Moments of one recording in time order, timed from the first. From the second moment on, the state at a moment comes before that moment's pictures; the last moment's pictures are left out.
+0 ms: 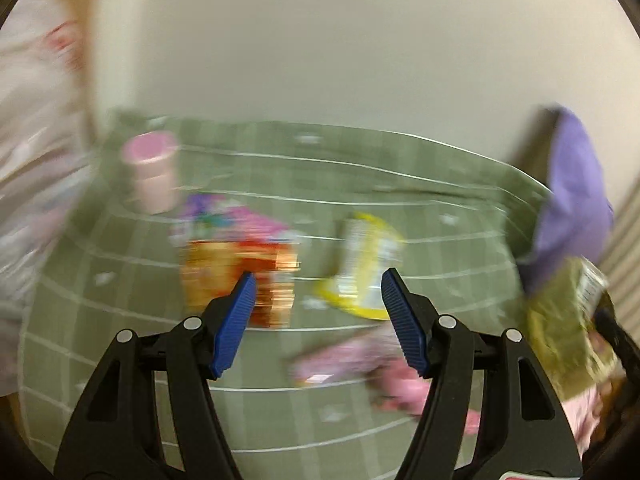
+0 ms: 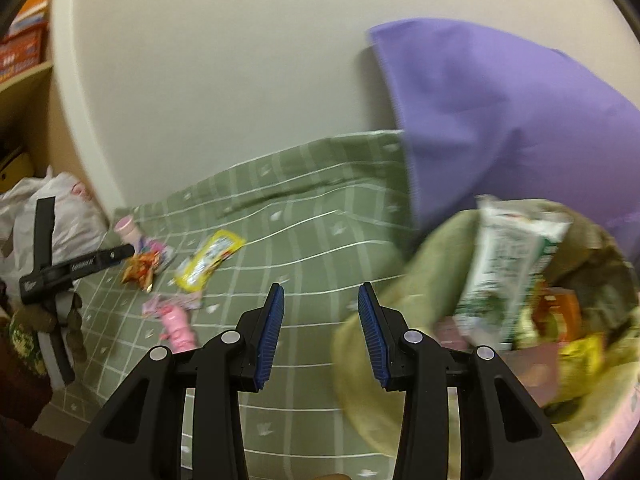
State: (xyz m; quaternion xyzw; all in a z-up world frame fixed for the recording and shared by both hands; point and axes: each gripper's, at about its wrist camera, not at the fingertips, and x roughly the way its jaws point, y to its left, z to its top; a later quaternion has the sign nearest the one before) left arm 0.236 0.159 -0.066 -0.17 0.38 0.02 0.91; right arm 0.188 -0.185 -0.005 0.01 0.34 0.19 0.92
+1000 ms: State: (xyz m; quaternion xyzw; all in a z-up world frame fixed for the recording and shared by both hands) left arm 0.178 0.213 -0.082 -0.18 0.39 0.01 0.90; right arm 0.276 -0.035 -0.092 0.04 0.46 0.32 0.83
